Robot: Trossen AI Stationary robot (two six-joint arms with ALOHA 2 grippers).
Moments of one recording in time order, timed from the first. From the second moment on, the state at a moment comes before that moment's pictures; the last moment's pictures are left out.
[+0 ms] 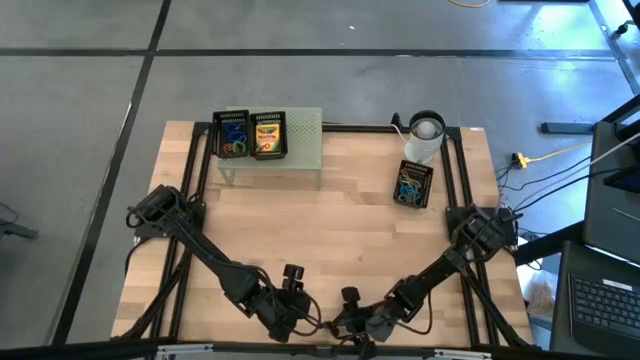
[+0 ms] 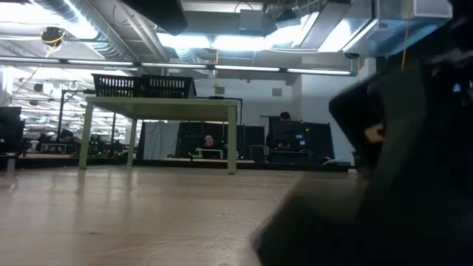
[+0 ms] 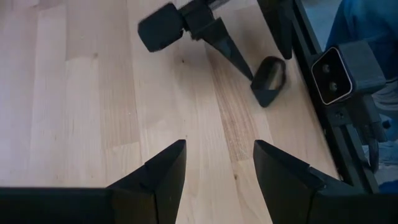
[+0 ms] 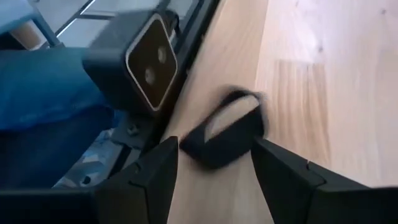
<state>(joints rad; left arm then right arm) -0.68 1.90 1.45 -0.56 -0.40 -0.36 0.77 2.14 1.09 0.43 0.31 0.38</state>
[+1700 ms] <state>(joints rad) -0.68 1.90 1.45 -0.63 -0.40 -0.36 0.75 1.98 1.08 0.08 0.51 0.42</state>
